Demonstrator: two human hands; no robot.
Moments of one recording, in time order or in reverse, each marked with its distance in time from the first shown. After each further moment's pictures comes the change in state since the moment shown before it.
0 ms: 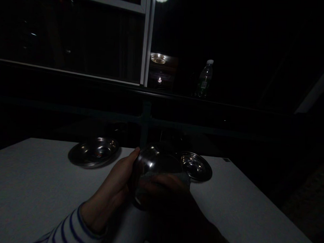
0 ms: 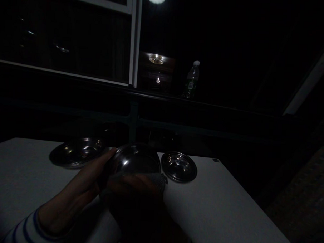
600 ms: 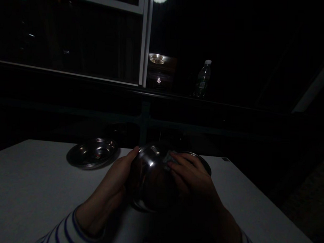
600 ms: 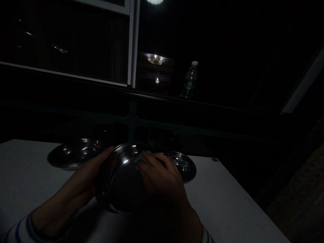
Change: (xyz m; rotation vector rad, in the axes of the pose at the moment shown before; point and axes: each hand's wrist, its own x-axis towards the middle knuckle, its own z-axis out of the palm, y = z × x) left_hand -0.003 0.003 0.000 -0.022 -0.047 0.009; right_hand -0.002 0.040 -0.031 -0.043 -0.010 0.205
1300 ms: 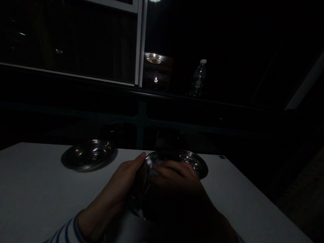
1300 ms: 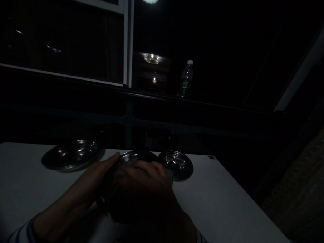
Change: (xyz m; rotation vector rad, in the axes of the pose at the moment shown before) left_hand 0.001 -0.014 0.003 0.224 -0.159 0.043; right_hand 0.004 -0.017 0.000 -0.061 -0.097 -0.142
